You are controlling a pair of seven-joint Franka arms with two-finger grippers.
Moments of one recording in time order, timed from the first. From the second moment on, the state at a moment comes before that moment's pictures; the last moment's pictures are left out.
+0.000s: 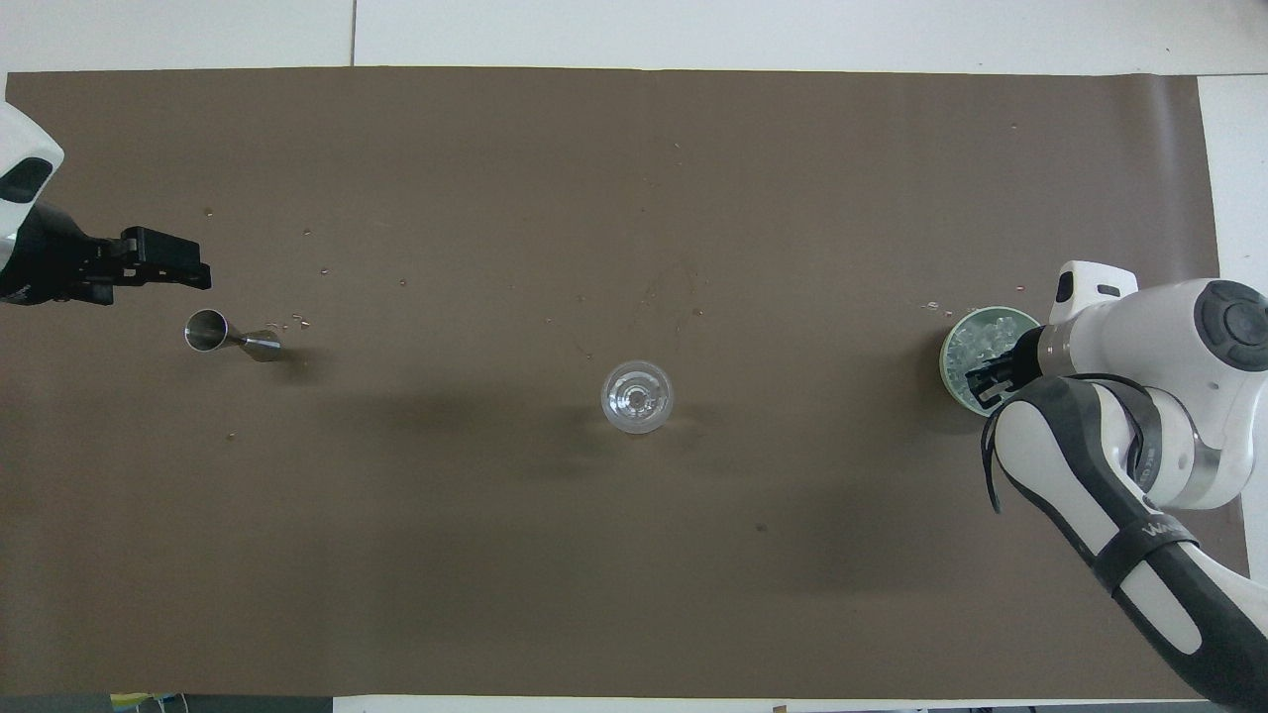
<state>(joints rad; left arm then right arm) -0.05 0.00 0.00 -1.73 -0.07 1.76 -0.08 -0.07 0.07 0.02 -2.31 0.06 2.37 -0.67</state>
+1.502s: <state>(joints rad) -0.04 0.00 -0.03 -1.65 0.00 1.59 -0.05 0.58 0.07 0.03 -1.65 0.06 1.88 0.40</state>
